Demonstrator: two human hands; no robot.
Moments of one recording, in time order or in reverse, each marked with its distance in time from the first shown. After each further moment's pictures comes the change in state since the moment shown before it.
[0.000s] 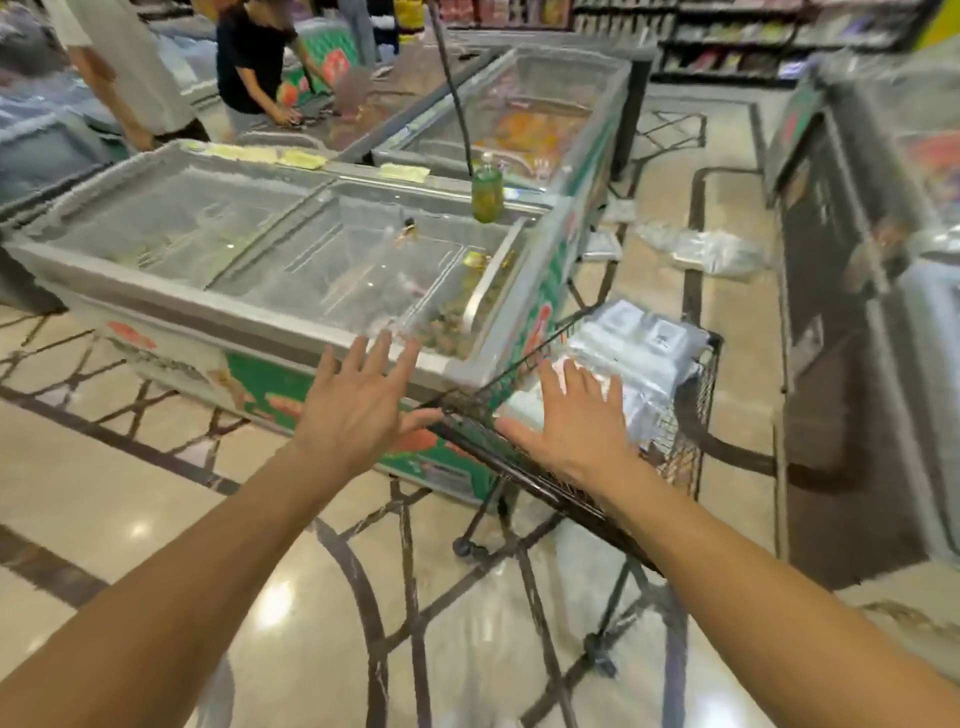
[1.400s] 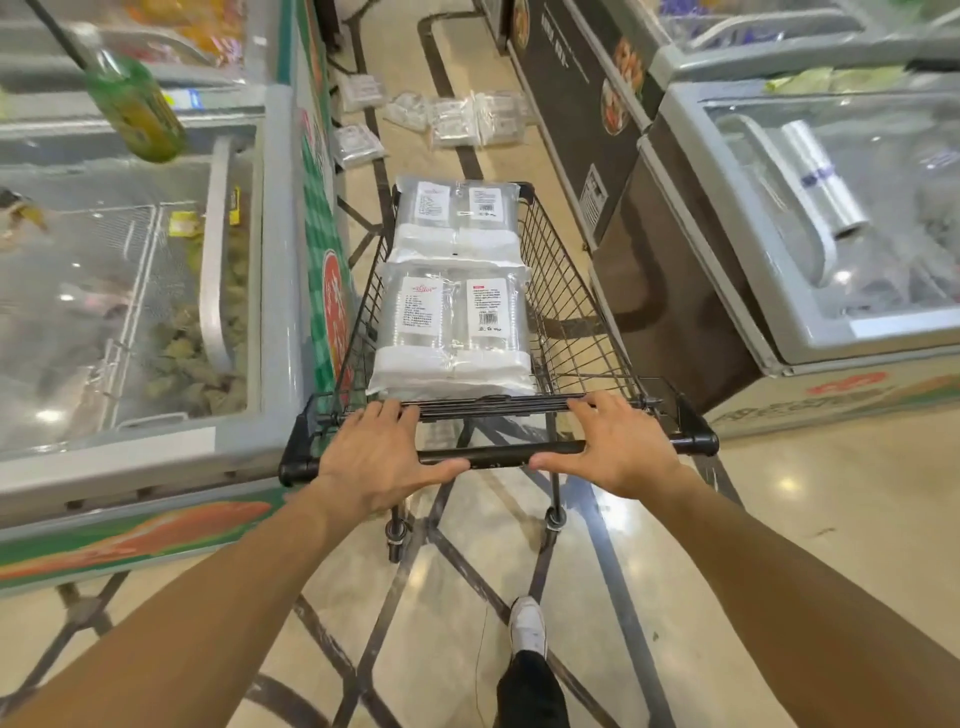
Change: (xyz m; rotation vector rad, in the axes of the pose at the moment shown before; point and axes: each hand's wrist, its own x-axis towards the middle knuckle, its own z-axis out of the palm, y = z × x) left_hand 0.272 0.183 0.181 -0.091 -0.209 0.651; right_hand 0.057 0.210 0.107 0.022 -0.309 0.532
